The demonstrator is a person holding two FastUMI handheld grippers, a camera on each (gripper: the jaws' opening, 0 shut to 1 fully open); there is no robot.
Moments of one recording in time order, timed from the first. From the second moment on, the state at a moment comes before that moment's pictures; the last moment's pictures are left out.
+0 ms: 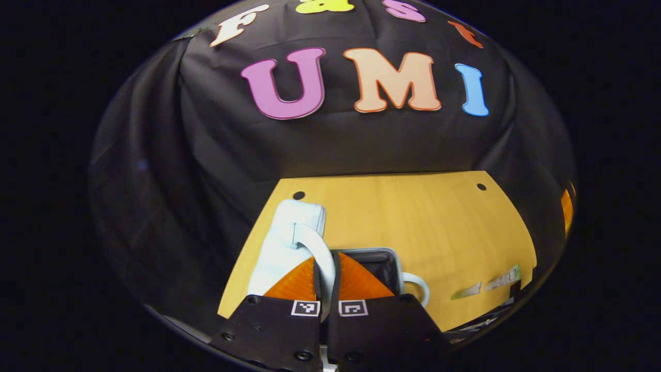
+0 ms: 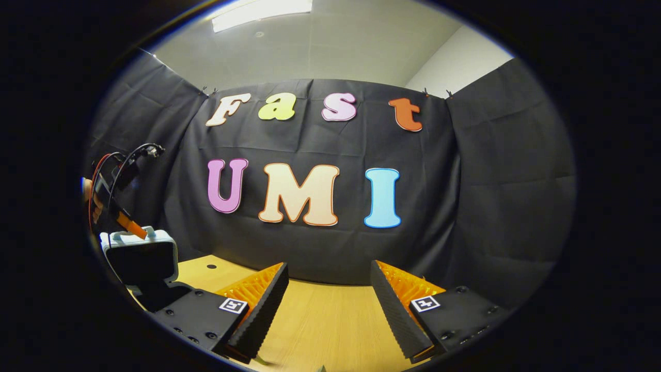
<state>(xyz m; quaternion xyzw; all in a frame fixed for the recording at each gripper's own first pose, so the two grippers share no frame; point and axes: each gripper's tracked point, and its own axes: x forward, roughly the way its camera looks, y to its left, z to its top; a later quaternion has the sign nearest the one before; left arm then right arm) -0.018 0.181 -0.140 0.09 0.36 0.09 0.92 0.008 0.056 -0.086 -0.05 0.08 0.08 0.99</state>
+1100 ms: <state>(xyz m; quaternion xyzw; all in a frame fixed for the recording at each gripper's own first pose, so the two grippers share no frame) -0.001 0.376 -0.133 0.10 0.32 0.17 0.93 -0.005 0.120 -0.096 -0.05 0.08 0.02 1.00</state>
